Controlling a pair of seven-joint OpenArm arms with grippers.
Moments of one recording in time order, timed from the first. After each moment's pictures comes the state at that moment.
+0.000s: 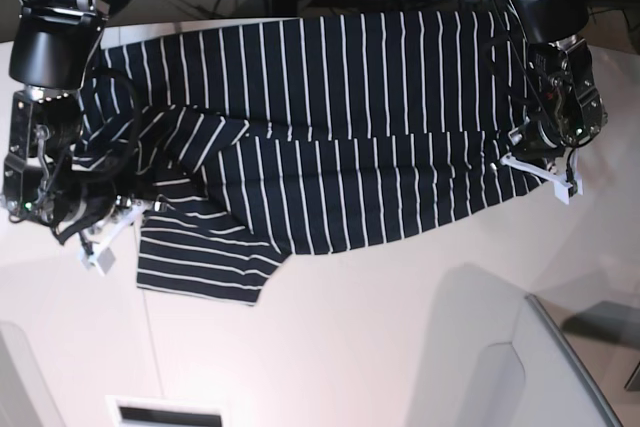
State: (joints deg) left arm -3.3 -13.1 -28.0 62.2 -15.2 -8.9 42.2; right arm 12.1 8.3 14.7 71.9 25.8 16.7 -70.4
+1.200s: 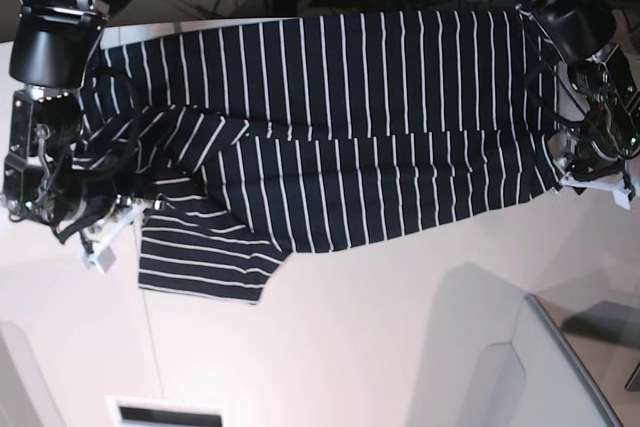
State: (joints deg) left arm -8.6 -15.9 -41.7 64.4 -15.0 -8.3 48.9; right arm 11.9 8.3 14.7 71.9 25.8 16.7 -70.4
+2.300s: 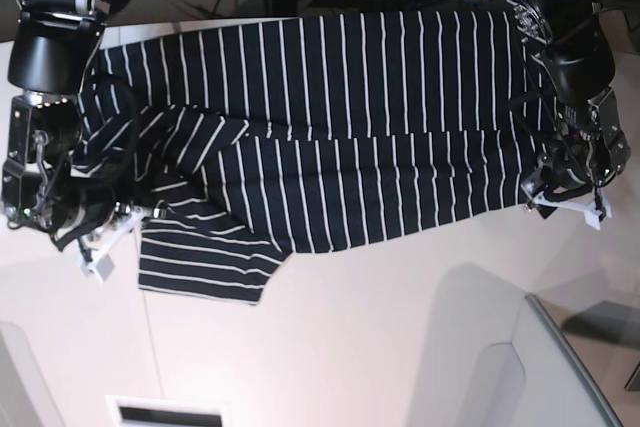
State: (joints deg) left arm -16.9 -18.0 -33.2 45.3 -14.6 -8.2 38.2; right arm 13.0 8.3 14.7 71.9 25.9 16.7 -70.3
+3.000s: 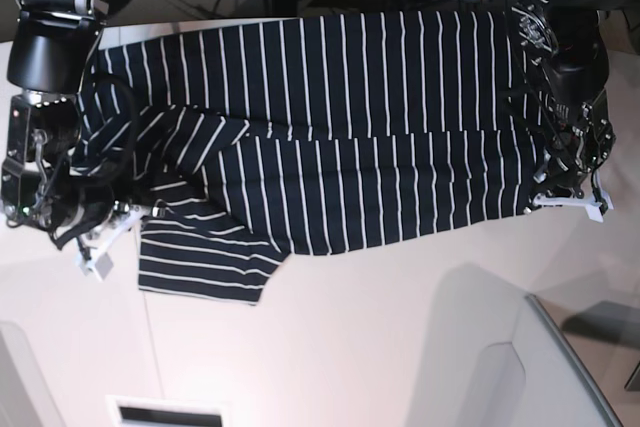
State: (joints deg) left arm -18.3 -19.0 -33.1 32.0 -16.0 -9.6 18.3; right arm 12.9 8.5 14.7 71.9 25.8 16.7 -70.4
